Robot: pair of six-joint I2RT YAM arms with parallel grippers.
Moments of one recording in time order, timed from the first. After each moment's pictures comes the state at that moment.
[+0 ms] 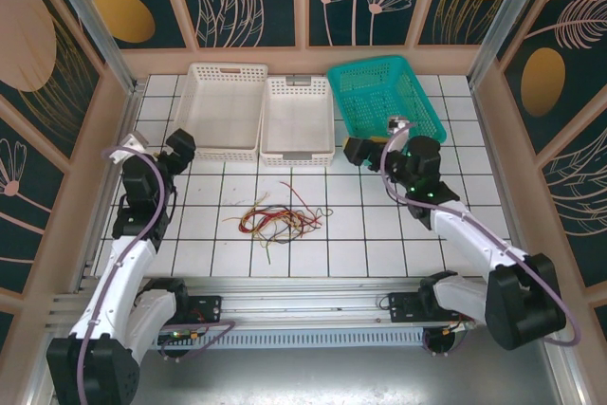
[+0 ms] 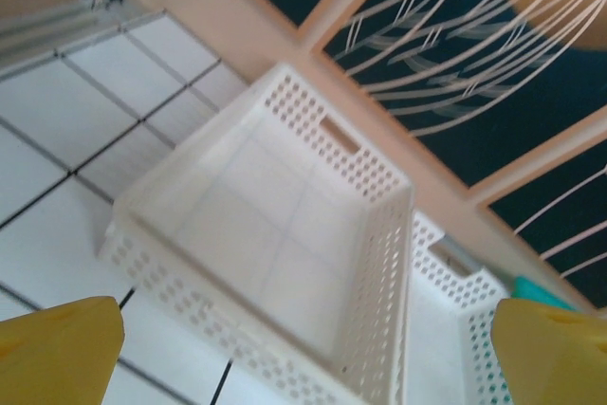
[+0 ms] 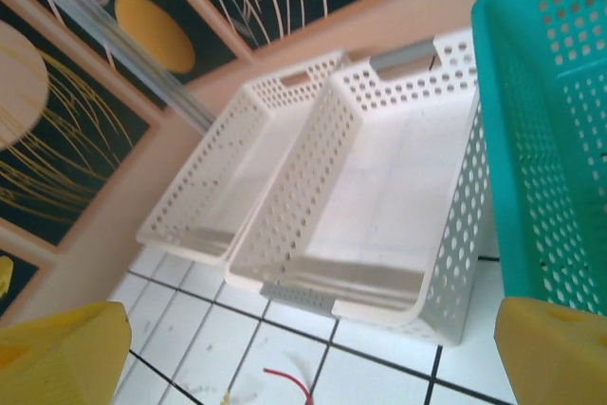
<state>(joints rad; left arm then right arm) -0.03 0.84 0.55 0.01 -0.08 -0.75 0.36 1.16 0.62 0.30 -0.35 0.54</state>
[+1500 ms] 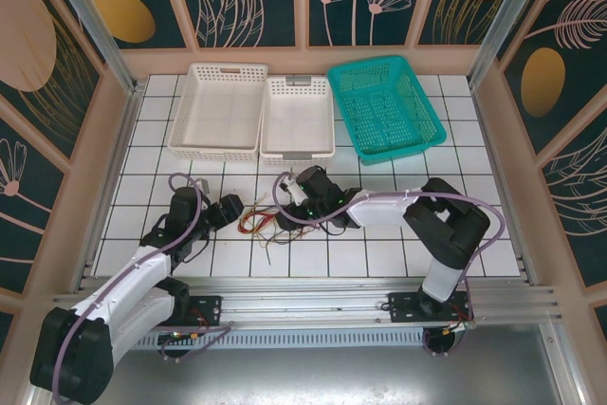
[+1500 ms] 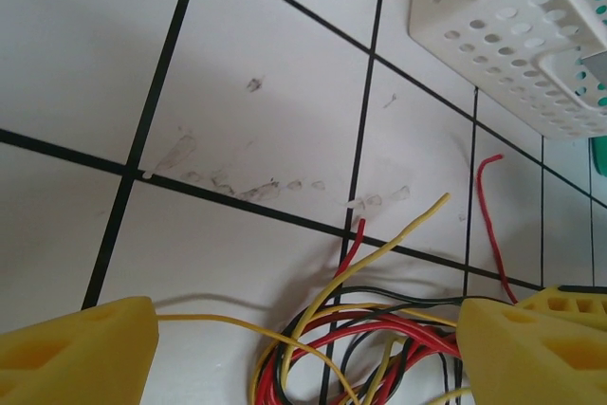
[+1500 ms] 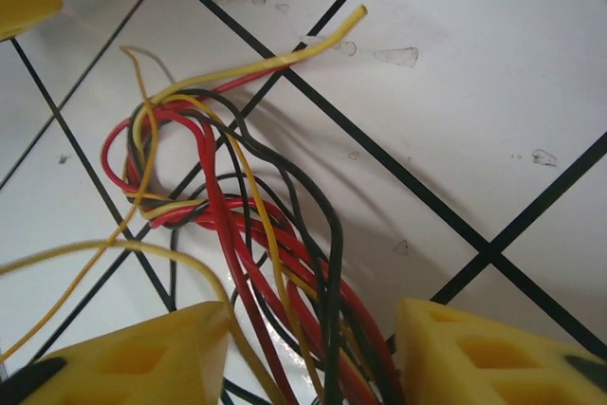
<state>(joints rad) -0.32 0.87 0.28 -0.14 0.15 -0.79 0.92 1.74 0.86 0.07 -0.27 0.30</state>
